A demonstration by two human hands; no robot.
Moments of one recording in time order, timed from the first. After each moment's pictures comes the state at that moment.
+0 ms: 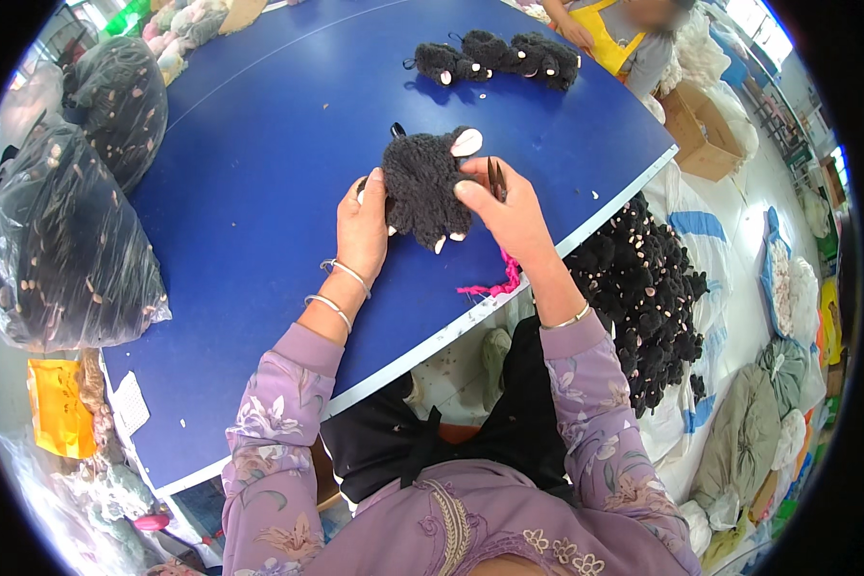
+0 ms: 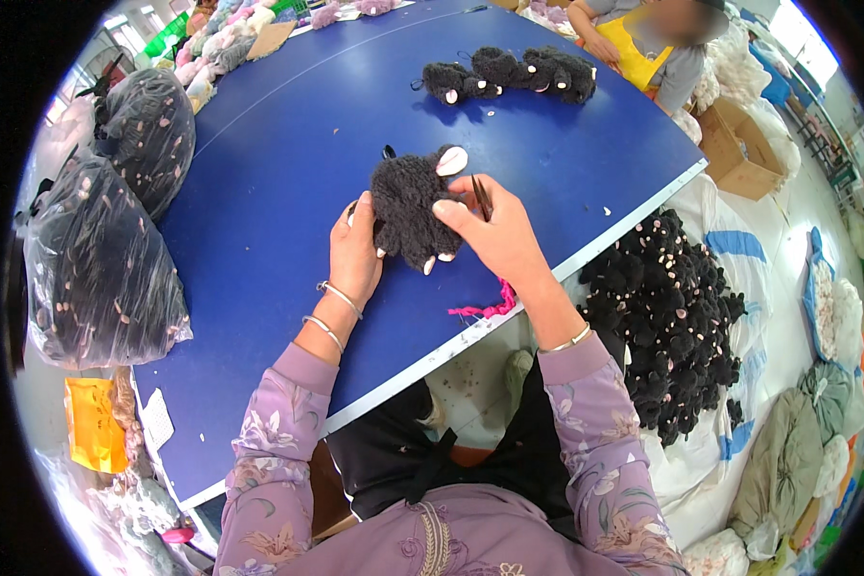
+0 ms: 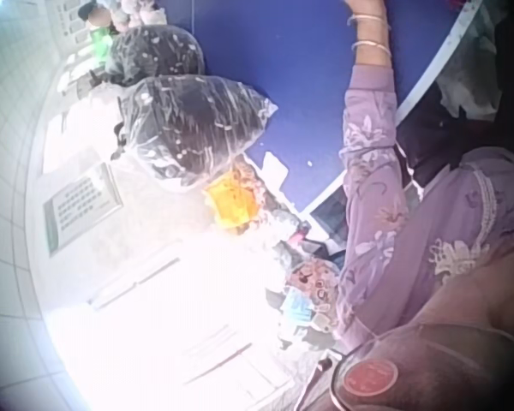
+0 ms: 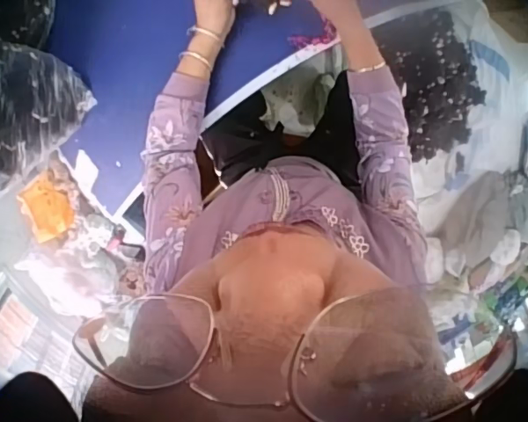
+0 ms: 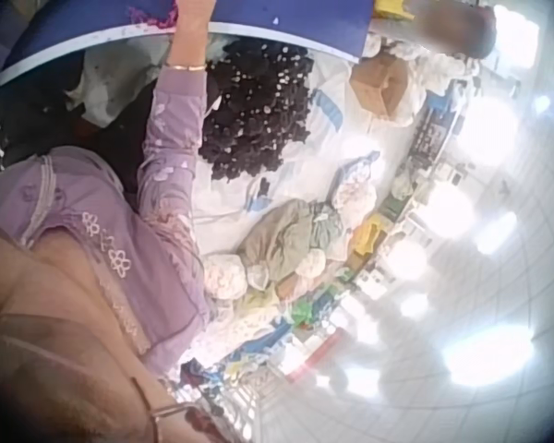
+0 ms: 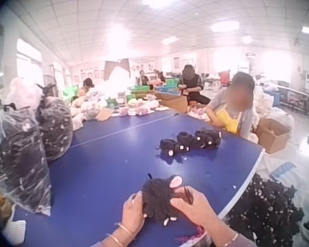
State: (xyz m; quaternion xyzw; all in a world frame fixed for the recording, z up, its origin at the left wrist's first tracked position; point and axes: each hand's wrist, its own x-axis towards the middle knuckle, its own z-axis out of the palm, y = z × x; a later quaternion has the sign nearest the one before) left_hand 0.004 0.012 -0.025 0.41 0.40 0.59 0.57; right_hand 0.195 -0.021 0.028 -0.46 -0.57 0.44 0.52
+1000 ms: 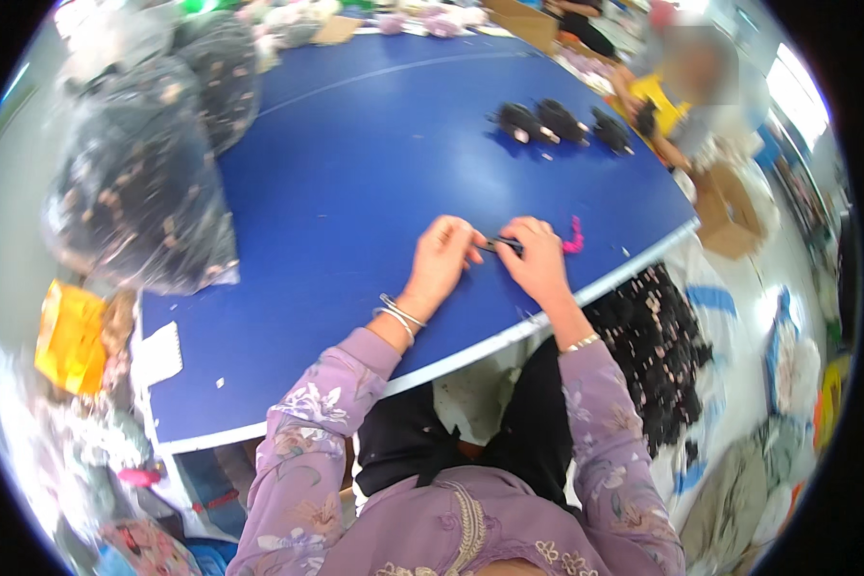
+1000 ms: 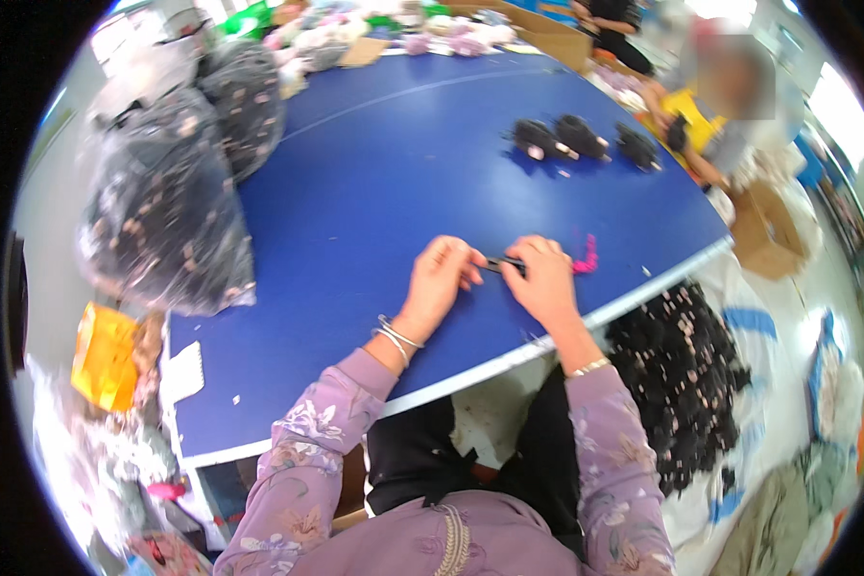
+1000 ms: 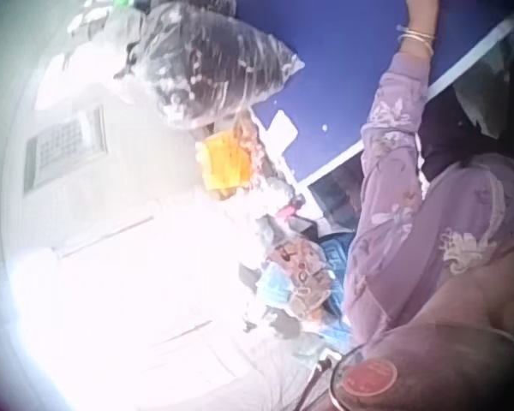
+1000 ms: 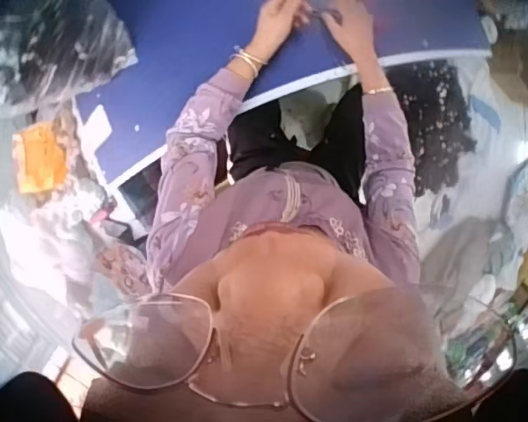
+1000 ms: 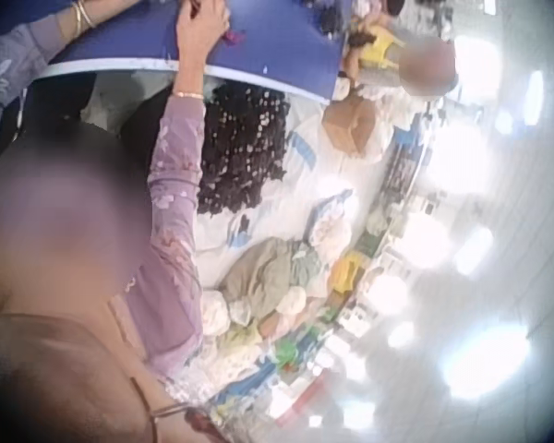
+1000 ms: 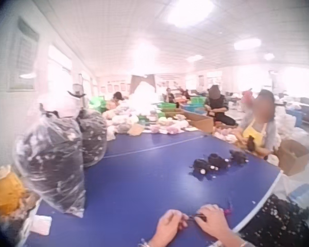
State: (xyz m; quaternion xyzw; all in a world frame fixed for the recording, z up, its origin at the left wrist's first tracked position) left_hand -0.013 -0.036 -0.004 0.50 0.38 0.56 0.54; right_hand 0.174 -0.016 -0.005 -0.50 -0.78 0.02 0.36
